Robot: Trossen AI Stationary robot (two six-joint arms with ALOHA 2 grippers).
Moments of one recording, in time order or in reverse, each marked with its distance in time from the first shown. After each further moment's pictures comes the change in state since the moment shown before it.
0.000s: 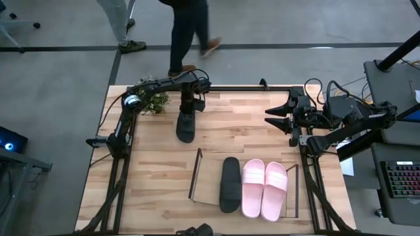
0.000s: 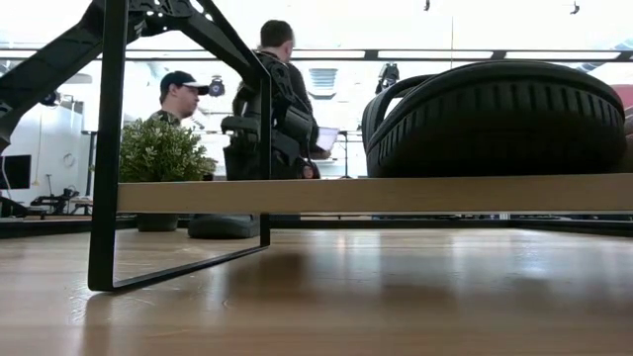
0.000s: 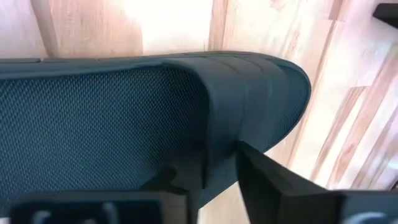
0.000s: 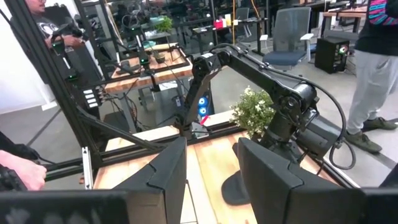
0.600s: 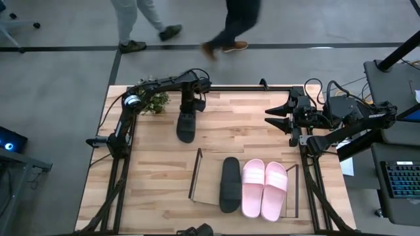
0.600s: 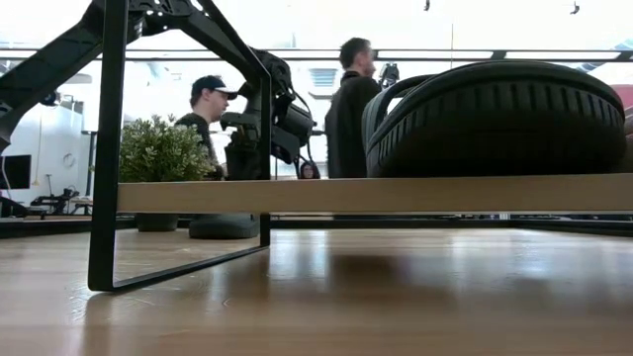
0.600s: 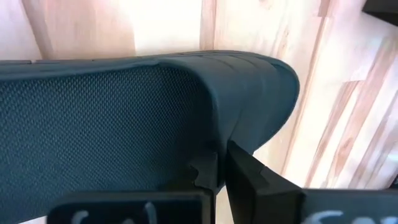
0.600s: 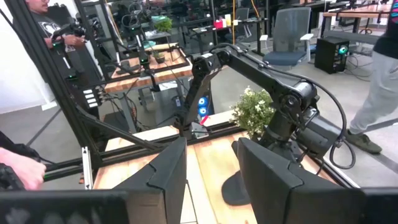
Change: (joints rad) left arm -0.001 0.000 0.022 -0.020 0.001 0.033; right arm 0.000 0.000 0.000 0.000 0.000 -0.001
